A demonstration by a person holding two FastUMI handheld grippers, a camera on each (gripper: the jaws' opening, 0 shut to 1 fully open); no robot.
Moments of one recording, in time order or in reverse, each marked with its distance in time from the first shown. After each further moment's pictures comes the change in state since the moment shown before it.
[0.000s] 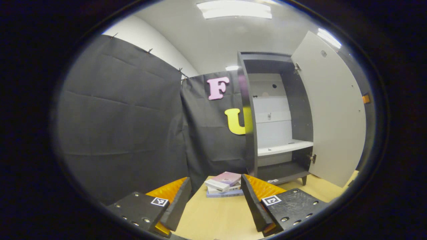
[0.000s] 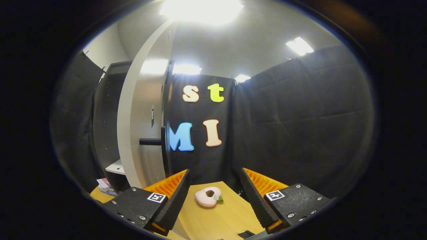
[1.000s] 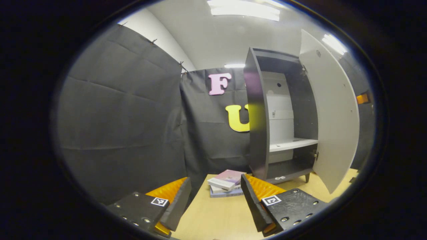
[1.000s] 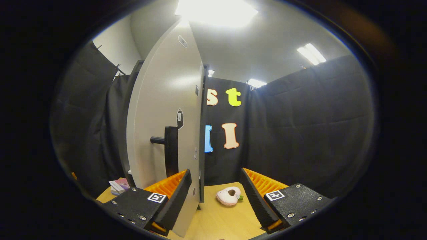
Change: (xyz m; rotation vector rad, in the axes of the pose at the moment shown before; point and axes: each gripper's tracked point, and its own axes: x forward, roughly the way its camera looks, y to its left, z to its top) left arm 0.038 0.069 -0.035 -0.044 0.014 -0.057; right arm -0.044 0.140 0.001 -0.049 -0.027 0.092
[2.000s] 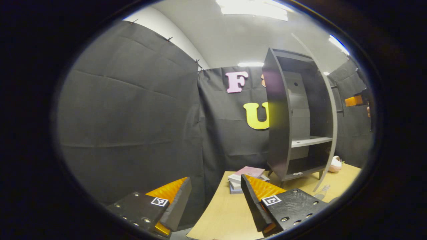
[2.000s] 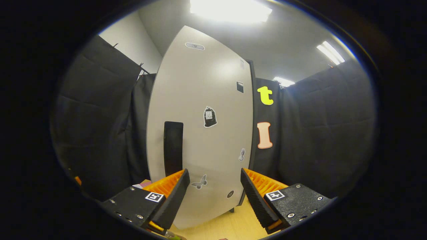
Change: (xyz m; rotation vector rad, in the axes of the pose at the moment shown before) left arm -0.023 0.084 -0.015 -0.018 0.026 0.112; right arm 0.025 0.125 -0.008 -0.005 0.008 0.212
